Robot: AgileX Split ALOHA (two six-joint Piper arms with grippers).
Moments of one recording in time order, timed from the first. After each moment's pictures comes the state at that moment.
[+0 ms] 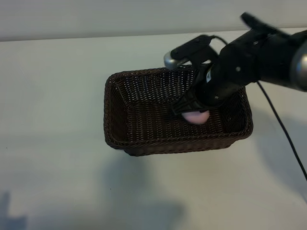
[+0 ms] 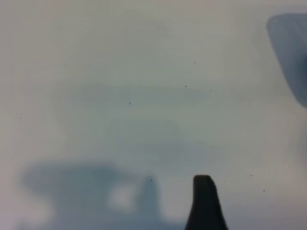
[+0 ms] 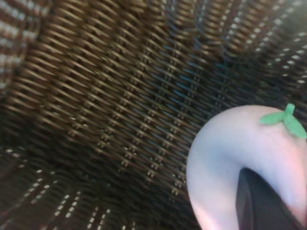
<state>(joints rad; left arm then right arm) -0.01 -0.01 -0.50 0.00 1.09 -0.05 0.49 1.83 -1.19 0.00 0.56 0.10</state>
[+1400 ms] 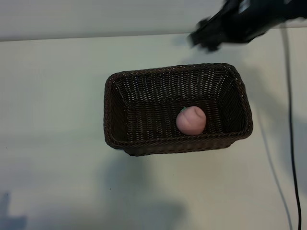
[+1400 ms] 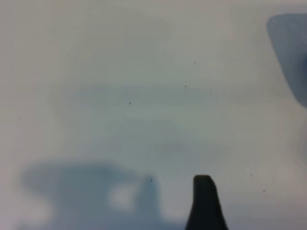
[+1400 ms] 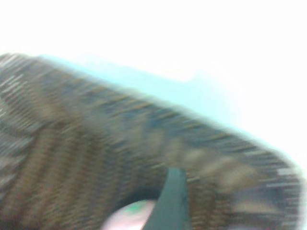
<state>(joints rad) -0.01 -0.01 -0.50 0.00 1.09 -0.05 0.30 1.68 -1.43 -0.05 0.71 0.12</state>
